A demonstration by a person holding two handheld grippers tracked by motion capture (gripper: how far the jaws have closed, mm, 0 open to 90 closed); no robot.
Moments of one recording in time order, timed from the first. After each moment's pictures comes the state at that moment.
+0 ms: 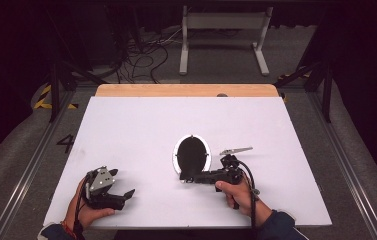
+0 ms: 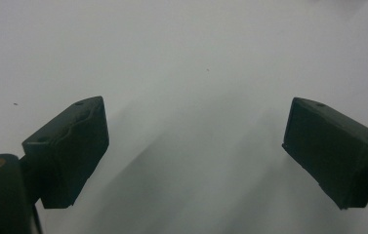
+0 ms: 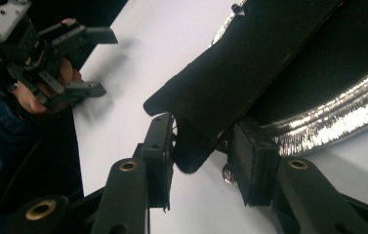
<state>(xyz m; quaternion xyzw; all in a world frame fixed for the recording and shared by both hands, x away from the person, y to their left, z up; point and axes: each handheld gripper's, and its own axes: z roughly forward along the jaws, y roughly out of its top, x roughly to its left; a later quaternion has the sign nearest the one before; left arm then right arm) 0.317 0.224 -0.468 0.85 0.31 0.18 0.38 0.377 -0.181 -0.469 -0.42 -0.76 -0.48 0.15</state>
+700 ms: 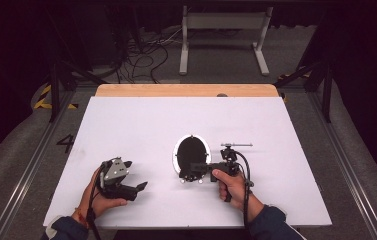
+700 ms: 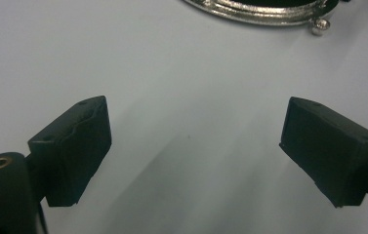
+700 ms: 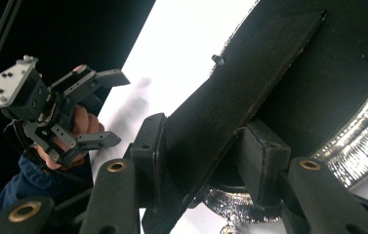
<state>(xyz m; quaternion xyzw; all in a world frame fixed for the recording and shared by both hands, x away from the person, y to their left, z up) 0.348 0.185 -0.458 0.86 0.28 0.16 0.40 0.398 -0.178 -0.475 -0.48 -0.68 -0.52 0.19</state>
